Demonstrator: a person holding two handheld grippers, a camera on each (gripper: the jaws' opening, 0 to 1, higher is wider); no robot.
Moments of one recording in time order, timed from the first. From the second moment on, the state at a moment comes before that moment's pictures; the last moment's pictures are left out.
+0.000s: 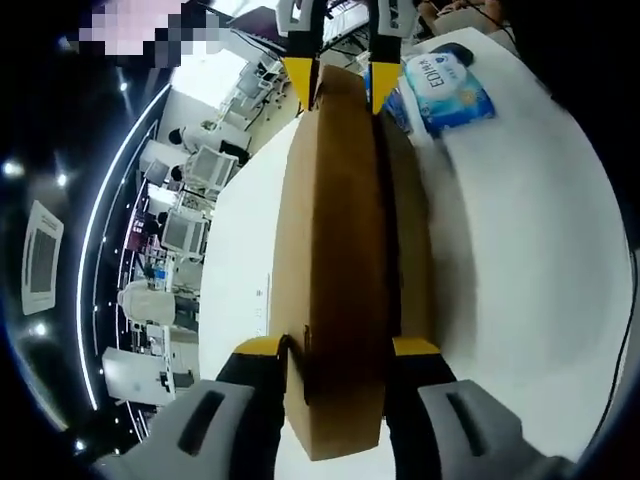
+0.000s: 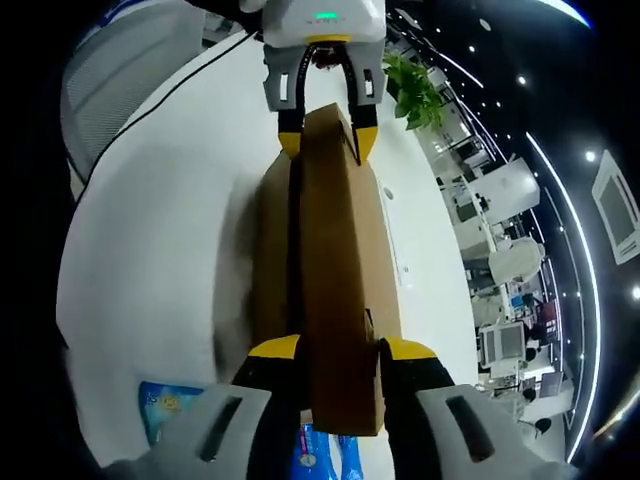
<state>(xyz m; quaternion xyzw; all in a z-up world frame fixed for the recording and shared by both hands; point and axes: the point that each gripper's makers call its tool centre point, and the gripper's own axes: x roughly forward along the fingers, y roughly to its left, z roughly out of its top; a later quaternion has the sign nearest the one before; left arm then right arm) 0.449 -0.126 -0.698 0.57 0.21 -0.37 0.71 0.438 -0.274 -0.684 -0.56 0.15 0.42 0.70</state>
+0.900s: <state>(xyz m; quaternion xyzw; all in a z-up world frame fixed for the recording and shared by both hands) 0.450 -0.128 -0.700 0.58 0.19 -0.37 0.71 0.441 -0.275 -0.692 -0.56 0.14 0.40 0.71</state>
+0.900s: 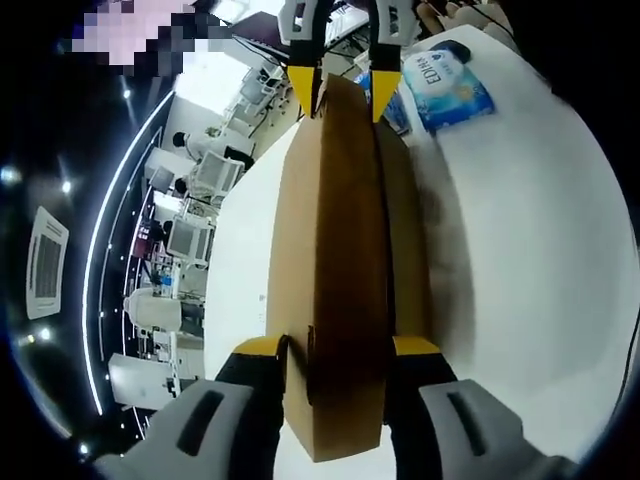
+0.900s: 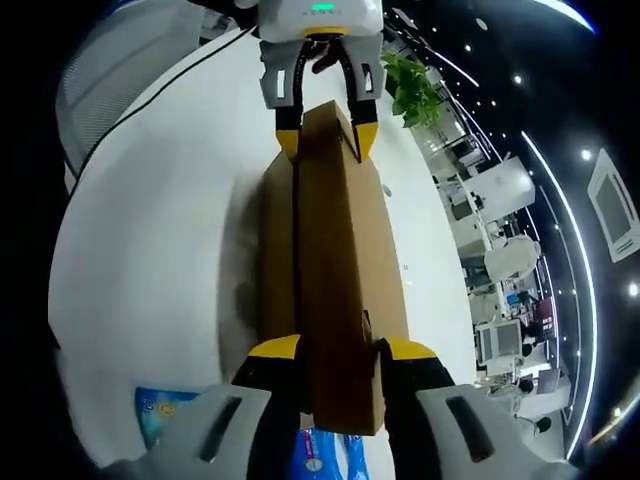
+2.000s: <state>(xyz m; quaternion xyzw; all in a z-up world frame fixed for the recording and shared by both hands) 0.438 -0.124 -0.727 0.55 0.21 -0.39 0.71 0.435 -0.272 -0.714 -0.55 0.17 0.42 0.70</state>
